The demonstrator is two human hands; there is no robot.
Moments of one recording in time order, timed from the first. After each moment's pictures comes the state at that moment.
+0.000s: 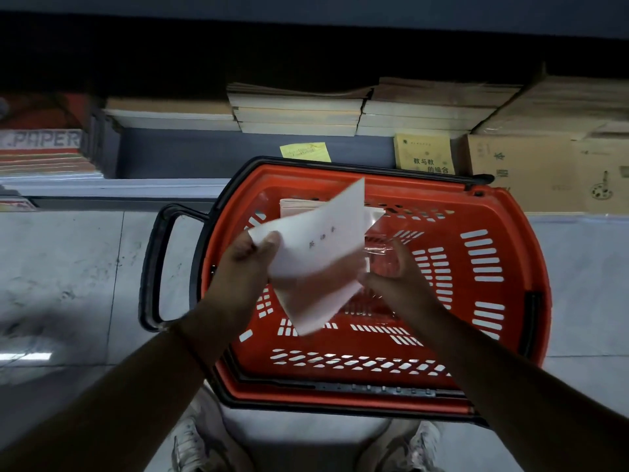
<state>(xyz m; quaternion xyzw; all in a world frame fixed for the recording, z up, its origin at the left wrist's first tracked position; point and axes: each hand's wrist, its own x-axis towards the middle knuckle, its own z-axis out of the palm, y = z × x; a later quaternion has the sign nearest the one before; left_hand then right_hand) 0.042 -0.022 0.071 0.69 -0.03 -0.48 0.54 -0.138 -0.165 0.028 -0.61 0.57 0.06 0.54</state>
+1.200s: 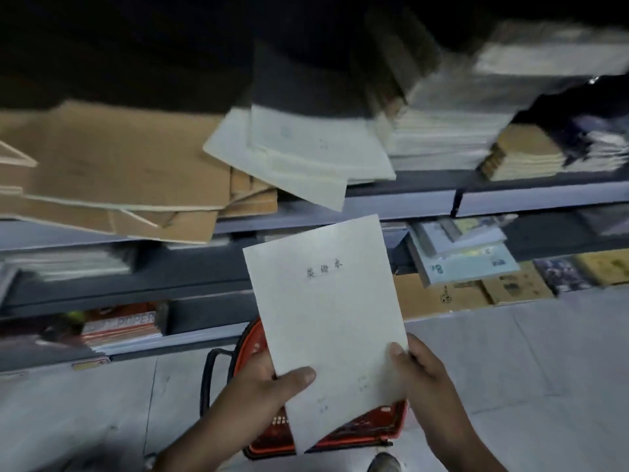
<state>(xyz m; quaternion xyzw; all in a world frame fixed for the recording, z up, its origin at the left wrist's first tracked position) 0.008 -0.014 0.496 0.66 -0.26 -0.57 0.43 -0.195 -0.136 0.489 -0.57 0.57 -0.17 0.57</state>
